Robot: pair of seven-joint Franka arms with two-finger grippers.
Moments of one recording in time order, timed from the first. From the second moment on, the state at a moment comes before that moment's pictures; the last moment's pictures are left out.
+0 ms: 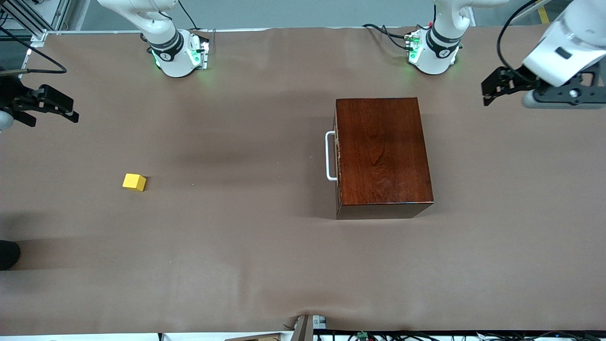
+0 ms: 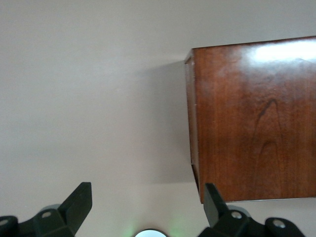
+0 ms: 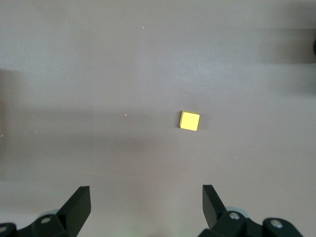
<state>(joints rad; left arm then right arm) -0.09 -0.06 -0.15 -1.58 0.03 1.48 -0.13 -0.05 0.00 0.03 -1.51 0.04 1.47 -0.08</state>
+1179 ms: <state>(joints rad) -0.44 0.41 -0.29 -1.32 0.09 1.56 -0.56 -0.05 0.00 0.03 -1.51 0.04 1.47 -0.08</state>
